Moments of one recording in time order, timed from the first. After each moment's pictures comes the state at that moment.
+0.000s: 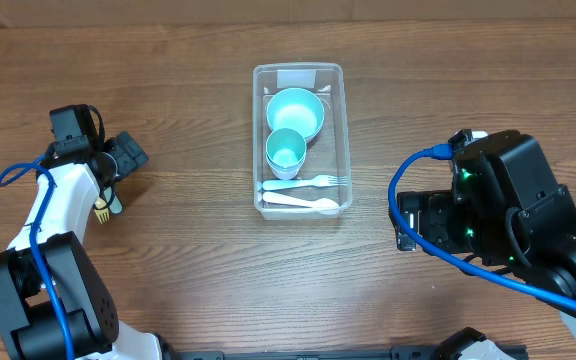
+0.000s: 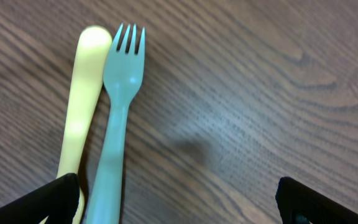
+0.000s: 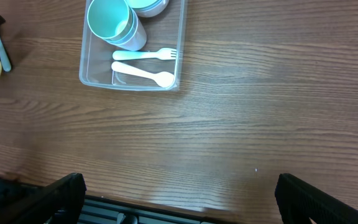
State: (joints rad) left arm 0.29 1.72 1.07 -0.43 -0.04 -0.40; right arm 0.52 1.20 1.76 -1.64 0.04 0.44
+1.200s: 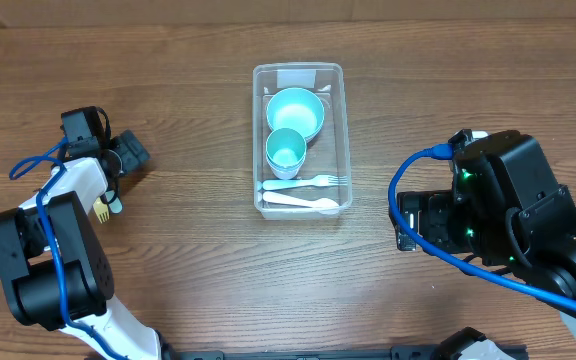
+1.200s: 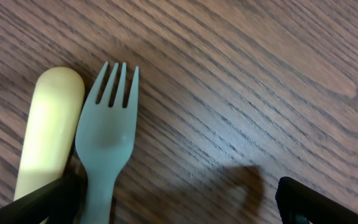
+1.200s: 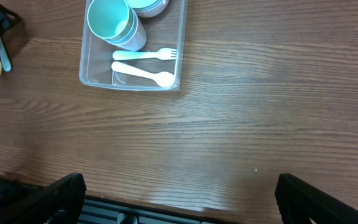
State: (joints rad) left arm 0.29 1.91 1.06 -0.20 -0.08 -0.36; right arm 0.52 1.20 1.76 -1.64 0.04 0.44
